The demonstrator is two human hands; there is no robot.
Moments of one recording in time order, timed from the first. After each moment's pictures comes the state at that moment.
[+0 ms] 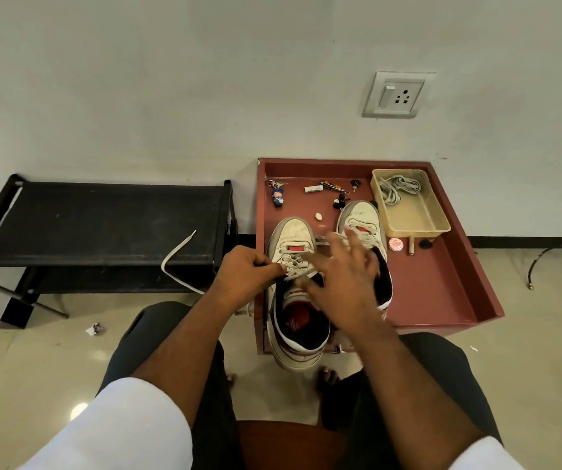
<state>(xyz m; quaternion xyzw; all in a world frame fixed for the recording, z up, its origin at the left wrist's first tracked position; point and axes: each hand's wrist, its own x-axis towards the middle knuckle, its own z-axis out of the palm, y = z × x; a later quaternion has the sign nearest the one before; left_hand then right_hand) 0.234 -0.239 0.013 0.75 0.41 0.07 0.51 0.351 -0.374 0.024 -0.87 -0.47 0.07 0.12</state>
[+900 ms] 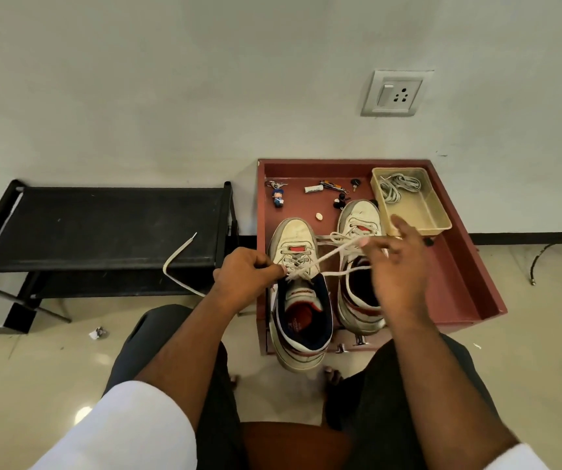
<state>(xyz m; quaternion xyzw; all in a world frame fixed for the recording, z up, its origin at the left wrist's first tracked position) 0.231 -0.237 0.010 0.76 0.42 0.05 0.49 0.386 -0.391 0.033 -0.82 -0.17 0.07 0.54</state>
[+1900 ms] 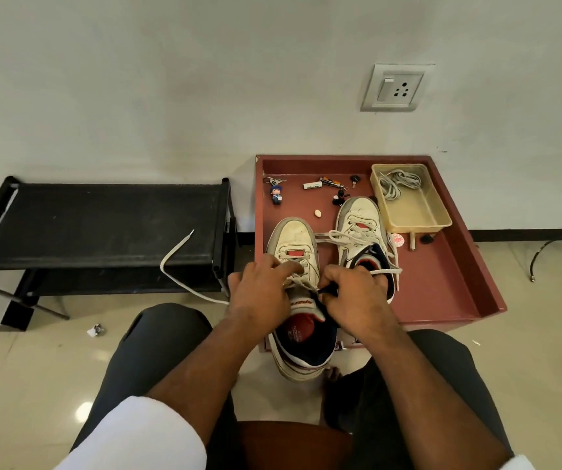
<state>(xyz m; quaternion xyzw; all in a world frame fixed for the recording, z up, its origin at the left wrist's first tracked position) 0.240 -0.277 0.009 0.91 0.35 -0.04 0.24 0.357 -0.391 0.021 -0.89 -0.39 0.18 0.14</state>
